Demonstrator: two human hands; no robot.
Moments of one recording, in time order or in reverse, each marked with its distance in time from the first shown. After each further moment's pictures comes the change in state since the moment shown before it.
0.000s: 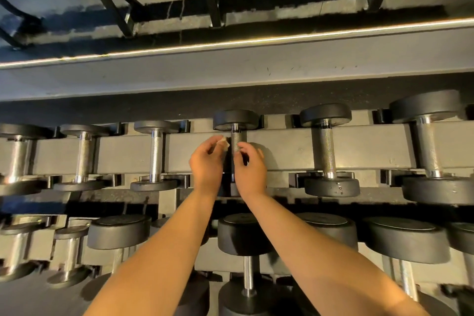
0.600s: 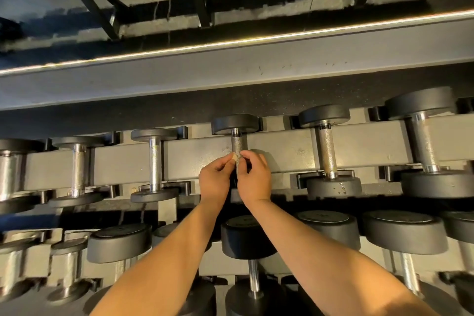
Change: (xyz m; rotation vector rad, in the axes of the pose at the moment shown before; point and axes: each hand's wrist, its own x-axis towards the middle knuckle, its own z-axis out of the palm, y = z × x) left_hand -0.005 -0.027 0.000 -0.093 -0.206 -0.199; right_hand -0.001 0.006 0.004 -0.129 0.085 -0.029
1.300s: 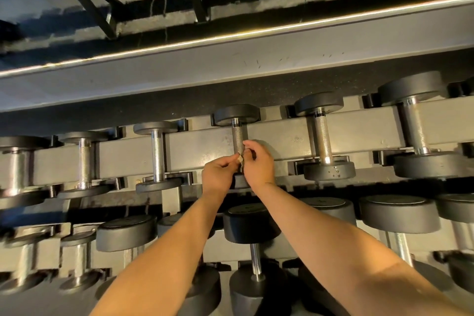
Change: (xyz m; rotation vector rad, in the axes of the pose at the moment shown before) left_hand -0.018 -0.001 -0.004 0.080 -0.055 -0.091; right_hand -0.001 -0.003 -0.018 0.139 -0.080 0.123
